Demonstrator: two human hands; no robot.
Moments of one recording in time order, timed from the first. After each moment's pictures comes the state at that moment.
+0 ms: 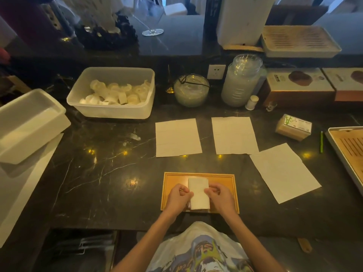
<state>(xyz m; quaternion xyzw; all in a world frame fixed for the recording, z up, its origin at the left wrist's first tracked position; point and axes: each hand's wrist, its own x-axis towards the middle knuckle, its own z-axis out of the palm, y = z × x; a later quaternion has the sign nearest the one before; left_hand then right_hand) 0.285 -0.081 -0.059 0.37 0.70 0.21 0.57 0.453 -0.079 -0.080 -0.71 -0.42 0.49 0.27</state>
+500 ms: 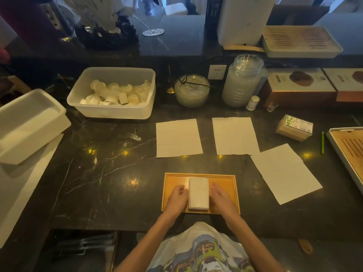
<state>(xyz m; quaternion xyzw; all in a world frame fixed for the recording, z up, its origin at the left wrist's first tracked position) 0.279 -0.083 -0.064 0.36 0.69 0.20 0.59 0.452 -0.087 -0.072 -0.68 -0.37 0.59 0.23</state>
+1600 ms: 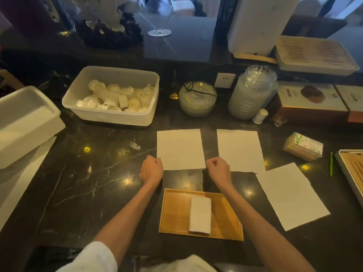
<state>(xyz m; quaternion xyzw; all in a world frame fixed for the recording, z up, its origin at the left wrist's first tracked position) 0.210 0.068 -0.054 0.38 0.86 0.19 0.29 0.427 0.072 -0.047 -0.74 -0.49 0.39 0.24</state>
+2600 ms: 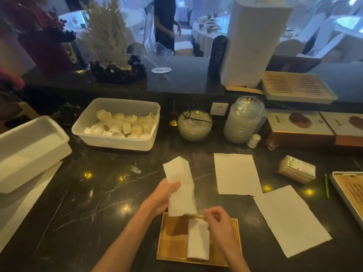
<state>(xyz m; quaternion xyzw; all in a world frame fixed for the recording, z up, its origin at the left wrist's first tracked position) 0.236 0.045 0.024 0.30 0.53 0.34 0.71 0.427 -0.034 0.003 -0.70 -0.40 0.51 0.30</state>
